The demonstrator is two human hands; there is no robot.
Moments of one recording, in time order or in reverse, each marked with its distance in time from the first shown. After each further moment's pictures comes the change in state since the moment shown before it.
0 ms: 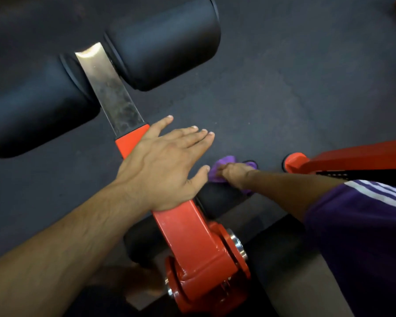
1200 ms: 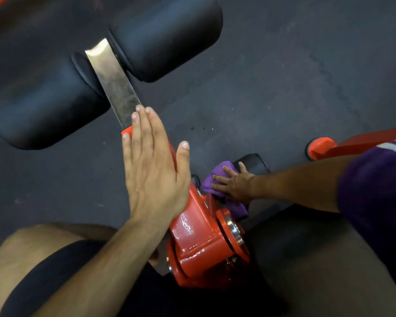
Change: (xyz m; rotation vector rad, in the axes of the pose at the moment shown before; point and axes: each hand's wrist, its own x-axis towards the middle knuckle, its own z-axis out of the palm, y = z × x) left_hand -0.029 0.054 0.007 -0.214 0.228 -0.732; right_hand -0.010 -0.063 0.045 -0.249 -0.171 -0.100
